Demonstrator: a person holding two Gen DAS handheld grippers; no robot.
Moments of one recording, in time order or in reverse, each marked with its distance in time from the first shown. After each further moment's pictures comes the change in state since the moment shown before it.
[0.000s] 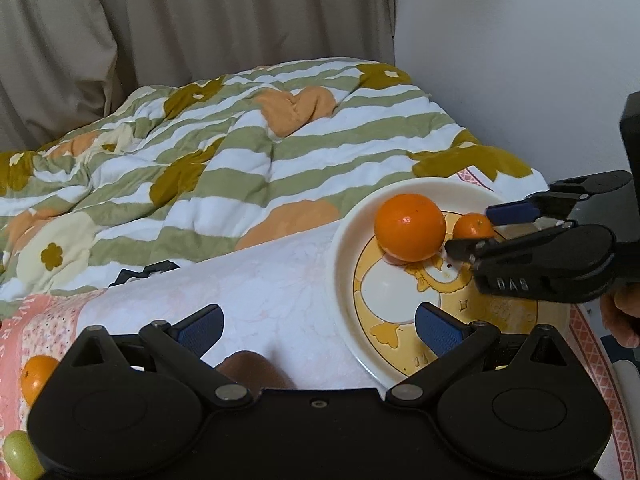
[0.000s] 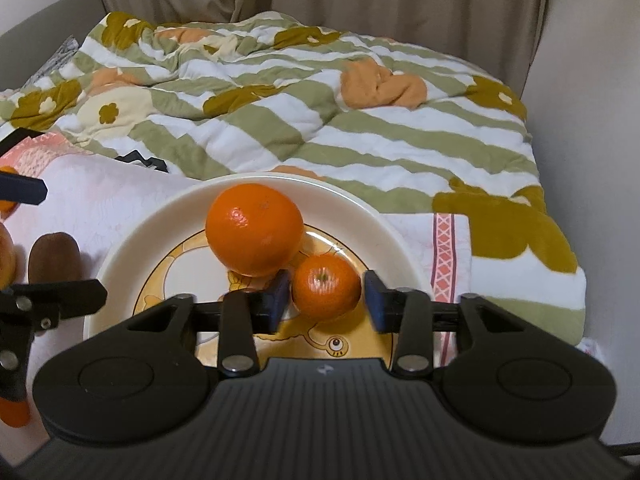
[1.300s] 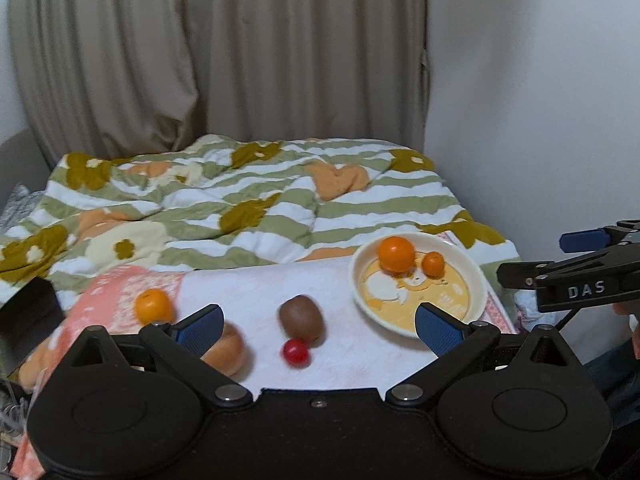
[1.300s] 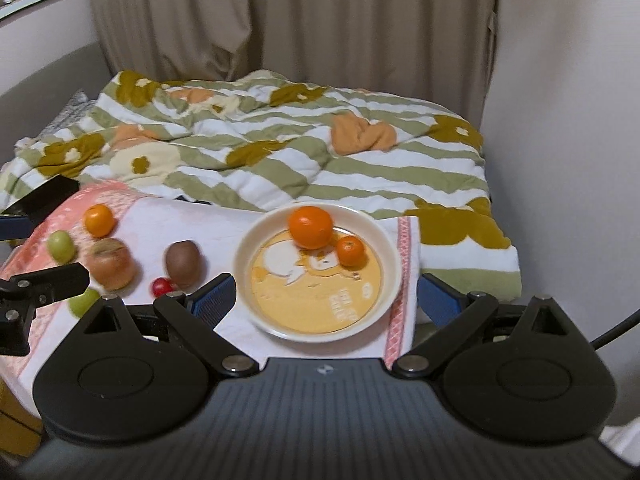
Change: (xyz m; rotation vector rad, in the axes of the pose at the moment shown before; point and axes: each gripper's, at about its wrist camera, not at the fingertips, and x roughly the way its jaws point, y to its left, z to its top) left arm -0.202 0.008 -0.083 -0.158 -0.228 0.081; right arm -0.220 0.054 -0.038 0.095 -0.129 -0.032
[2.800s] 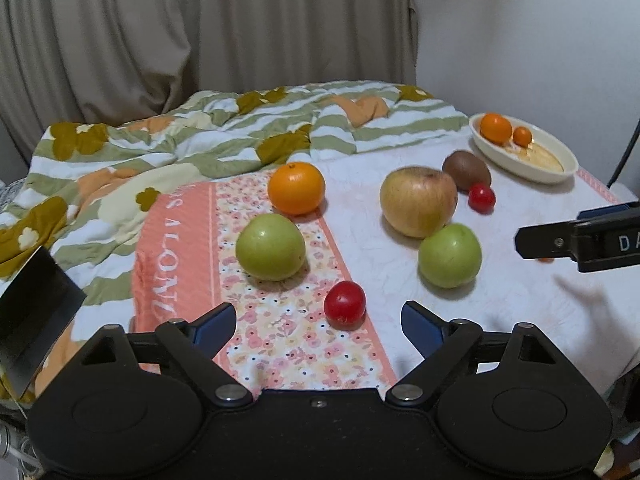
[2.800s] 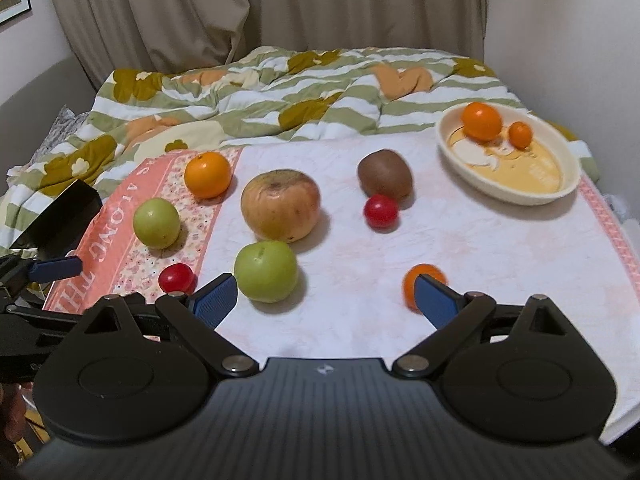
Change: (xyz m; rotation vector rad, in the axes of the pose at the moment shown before) left arm 0.069 0.237 -0.121 0.168 0.094 -0.131; right arm 0.073 0.268 -0.072 0.238 0.061 -0.065
